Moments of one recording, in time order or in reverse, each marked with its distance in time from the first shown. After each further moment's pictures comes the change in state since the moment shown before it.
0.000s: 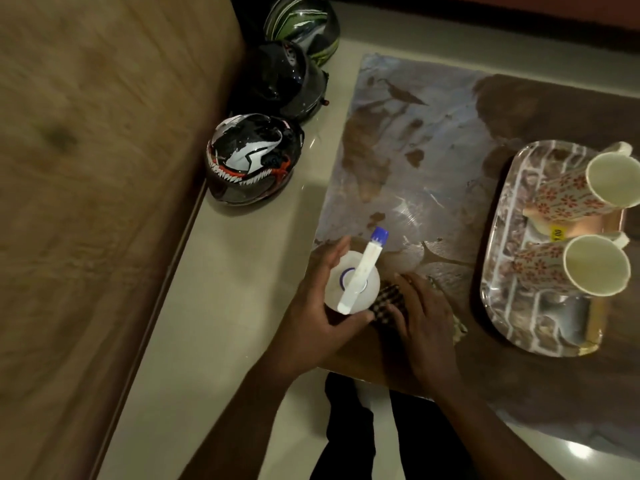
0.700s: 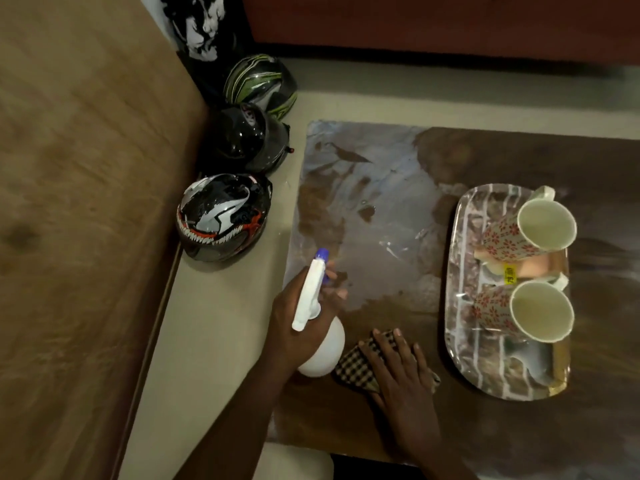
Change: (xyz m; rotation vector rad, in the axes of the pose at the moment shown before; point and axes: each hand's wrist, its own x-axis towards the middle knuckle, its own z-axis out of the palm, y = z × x) left_hand 0.100 0.033 0.013 0.073 0.217 0.078; right_hand -0.005 0.029 0.001 -0.231 -0.229 -0.110
